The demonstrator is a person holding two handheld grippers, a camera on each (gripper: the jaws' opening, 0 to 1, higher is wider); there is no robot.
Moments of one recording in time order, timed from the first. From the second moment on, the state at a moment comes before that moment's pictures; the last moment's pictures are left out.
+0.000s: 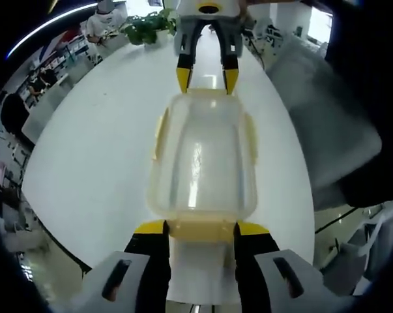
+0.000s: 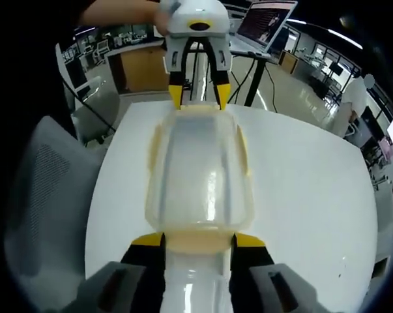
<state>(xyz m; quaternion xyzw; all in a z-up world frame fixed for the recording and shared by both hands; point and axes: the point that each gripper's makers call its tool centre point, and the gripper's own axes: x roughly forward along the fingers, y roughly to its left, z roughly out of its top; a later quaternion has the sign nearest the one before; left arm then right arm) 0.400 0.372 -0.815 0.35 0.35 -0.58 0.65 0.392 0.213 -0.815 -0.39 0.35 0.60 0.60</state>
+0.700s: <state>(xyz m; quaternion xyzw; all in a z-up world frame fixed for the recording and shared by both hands) 0.401 0.359 -0.799 0.37 0.35 -0.56 0.65 0.395 0.199 -0.808 -0.39 0.35 0.60 0.60</state>
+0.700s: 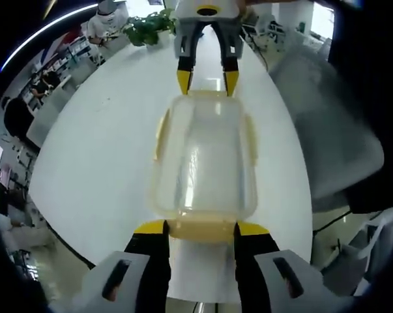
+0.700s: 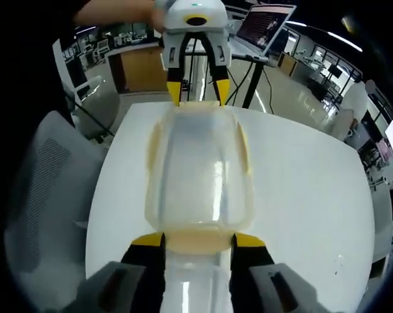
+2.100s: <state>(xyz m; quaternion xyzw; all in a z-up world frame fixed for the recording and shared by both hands) 0.394 0.308 -0.792 0.39 0.35 -0.55 0.65 0.384 0.148 -0.804 -0.38 0.34 0.60 0.61</state>
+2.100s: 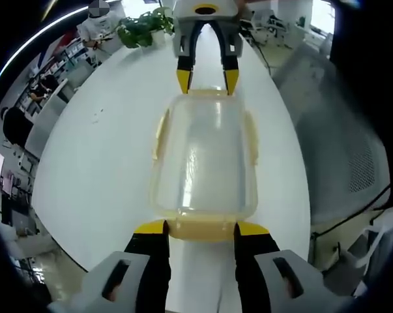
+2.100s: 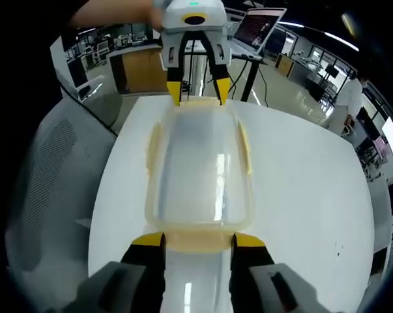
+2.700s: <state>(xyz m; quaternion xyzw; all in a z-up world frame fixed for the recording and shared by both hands) 0.393 0.290 -0.792 0.39 0.35 -0.55 0.65 0.384 0.130 -0.805 -0.38 0.34 0.60 0.61</state>
